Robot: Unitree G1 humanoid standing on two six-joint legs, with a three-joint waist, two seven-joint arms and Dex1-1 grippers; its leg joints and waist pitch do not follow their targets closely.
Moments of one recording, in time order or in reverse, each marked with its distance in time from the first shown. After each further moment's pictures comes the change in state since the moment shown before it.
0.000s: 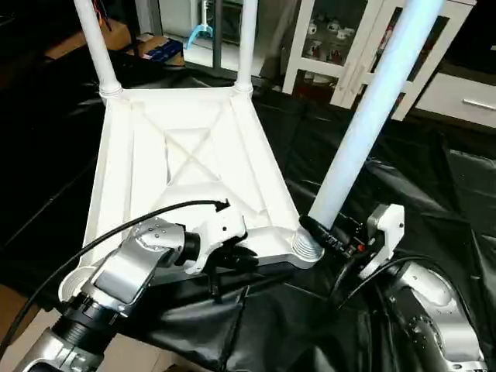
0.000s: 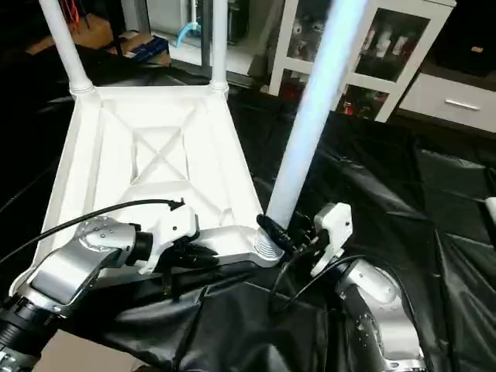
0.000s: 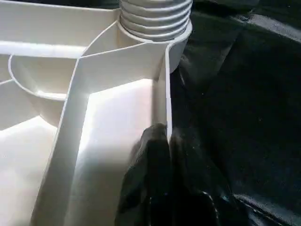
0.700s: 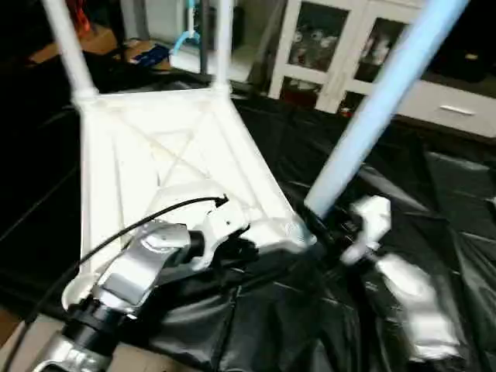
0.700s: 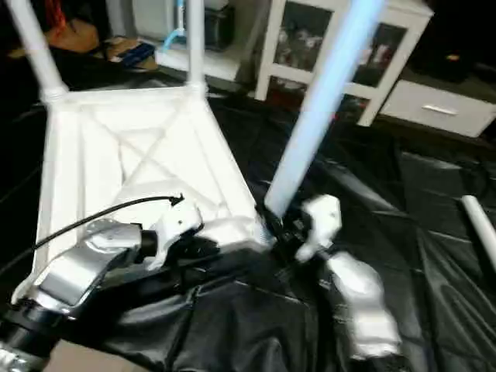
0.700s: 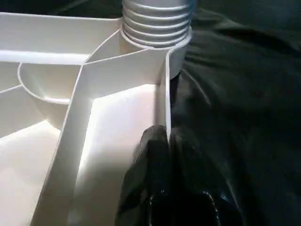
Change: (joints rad) left arm 0.000 -0.110 0.020 0.005 0.032 0.117 0.255; right arm -0.127 0.176 0.002 0.164 -0.118 -0.017 -0.361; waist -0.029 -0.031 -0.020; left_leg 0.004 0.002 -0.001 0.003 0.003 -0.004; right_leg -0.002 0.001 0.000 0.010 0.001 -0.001
